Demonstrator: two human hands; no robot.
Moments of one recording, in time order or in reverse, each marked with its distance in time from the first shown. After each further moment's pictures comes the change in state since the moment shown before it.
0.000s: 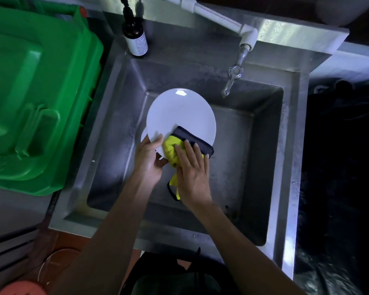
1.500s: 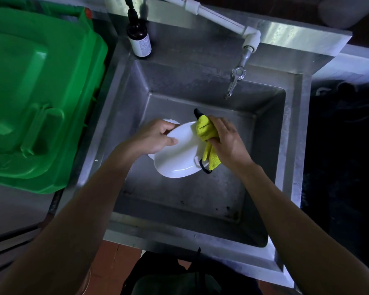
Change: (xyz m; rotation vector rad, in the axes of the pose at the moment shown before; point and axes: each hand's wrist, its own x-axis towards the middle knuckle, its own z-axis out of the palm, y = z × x) left_hand 0.014 0.069 0.013 1.271 -0.449 0.229; right_hand 0.078 0.059 -0.086 0.098 -0.012 -0.136
